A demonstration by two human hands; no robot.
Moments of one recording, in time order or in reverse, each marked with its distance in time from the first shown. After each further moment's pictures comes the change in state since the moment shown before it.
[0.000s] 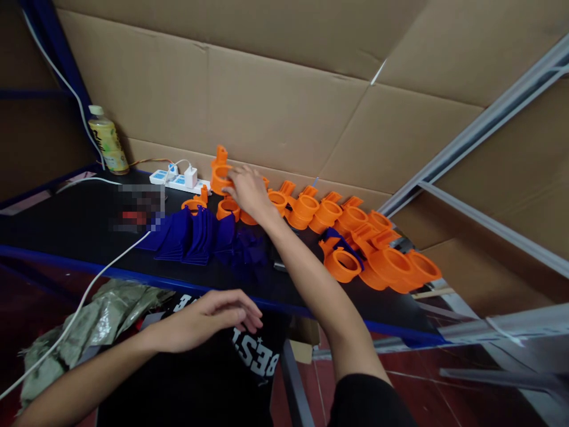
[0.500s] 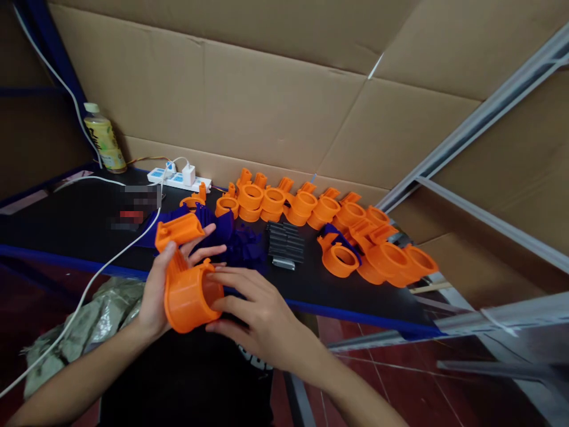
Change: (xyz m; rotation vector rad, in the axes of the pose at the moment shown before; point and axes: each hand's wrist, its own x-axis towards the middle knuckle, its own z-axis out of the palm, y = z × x) left_hand -0.007 0.025 -0.012 -0.529 0.642 0.389; right_hand -0.202 -0.114 -0.061 0.639 0.052 -0.179
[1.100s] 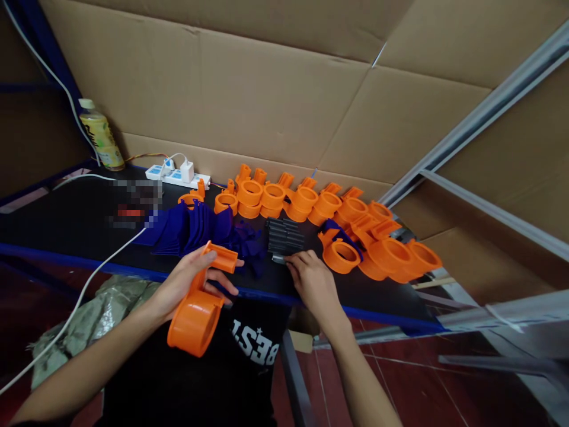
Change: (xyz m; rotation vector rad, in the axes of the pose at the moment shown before) left_hand 0.014 -0.016 -0.009 0.225 -0.196 -0.368; right_hand -0.083 0.122 -0.016 -0.588 0.040 0.502
